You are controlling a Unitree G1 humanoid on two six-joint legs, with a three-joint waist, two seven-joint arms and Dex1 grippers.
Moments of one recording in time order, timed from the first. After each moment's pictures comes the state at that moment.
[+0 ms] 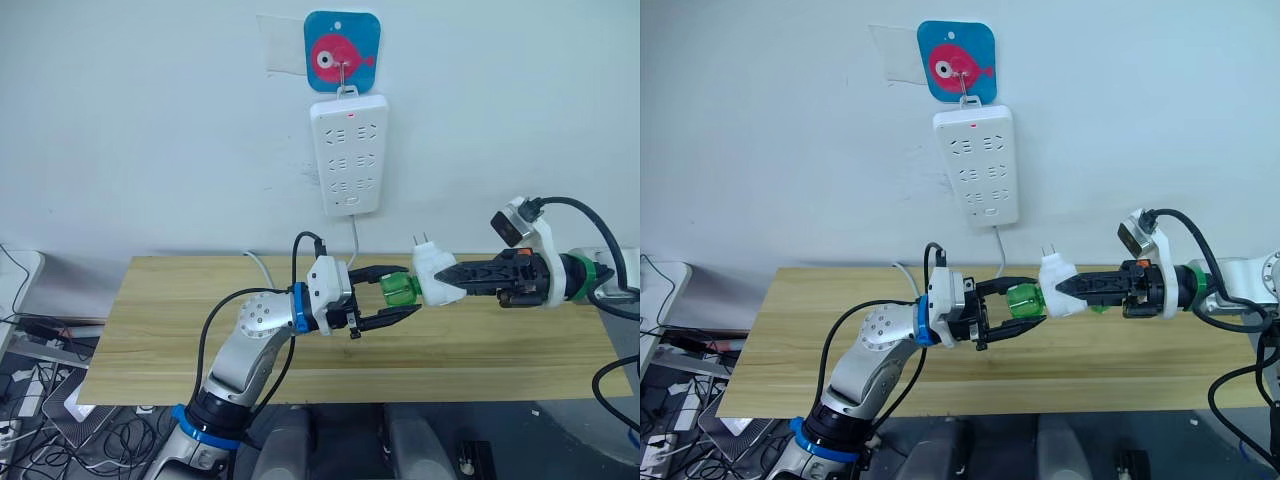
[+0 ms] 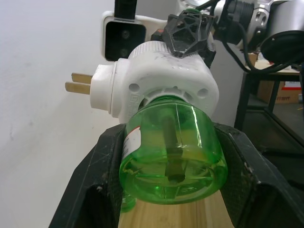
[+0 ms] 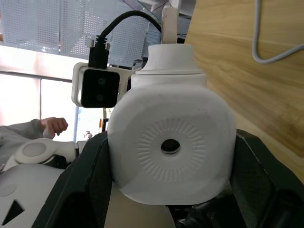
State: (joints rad) left arm -0.31 0.25 -0.30 -0.19 -0.34 0.05 -0.96; right arm -0.61 -1.01 0.03 0.13 1.86 1.48 0.42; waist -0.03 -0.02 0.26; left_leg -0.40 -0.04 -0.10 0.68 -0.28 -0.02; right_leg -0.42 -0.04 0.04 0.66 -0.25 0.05
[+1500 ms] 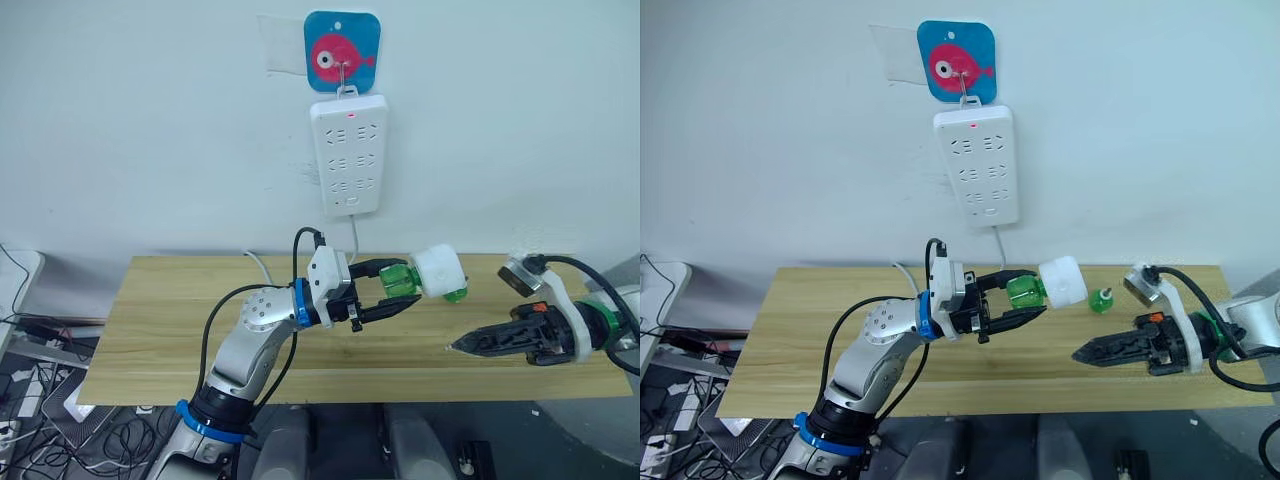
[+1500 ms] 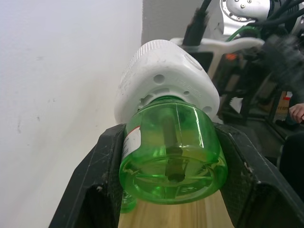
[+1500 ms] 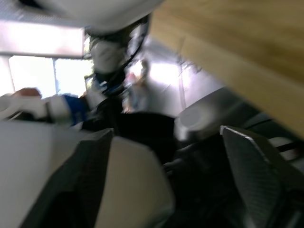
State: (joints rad) left arm -0.33 0.23 -0.28 -0.17 -0.38 0.11 -0.95; right arm -0.39 -1.19 0.05 0.02 1.53 1.42 0.77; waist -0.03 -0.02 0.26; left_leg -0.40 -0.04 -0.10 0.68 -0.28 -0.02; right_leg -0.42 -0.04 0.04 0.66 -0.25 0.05
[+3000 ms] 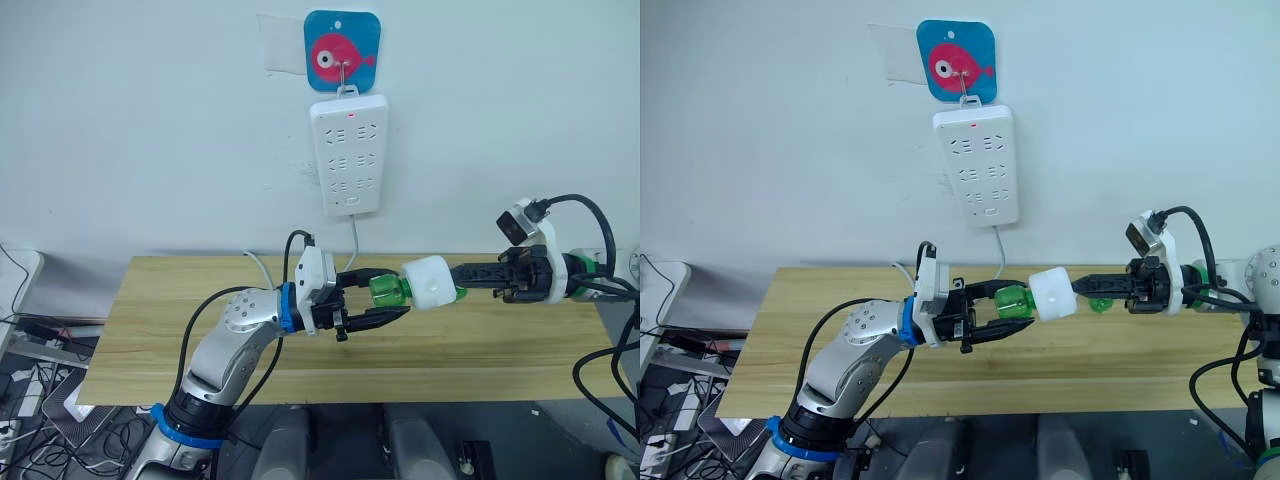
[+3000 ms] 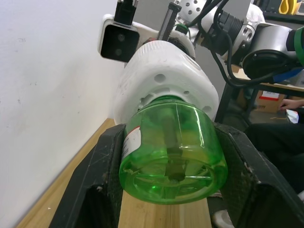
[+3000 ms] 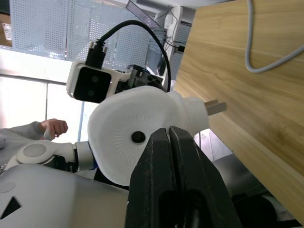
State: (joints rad) left arm -0.31 0.33 -0.25 -0.27 -0.49 0.26 -0.98; right arm -0.65 -0.88 -0.11 0.19 1.25 1.61 0.94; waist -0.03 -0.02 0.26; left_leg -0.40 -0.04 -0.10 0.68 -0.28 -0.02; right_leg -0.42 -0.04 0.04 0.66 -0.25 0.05
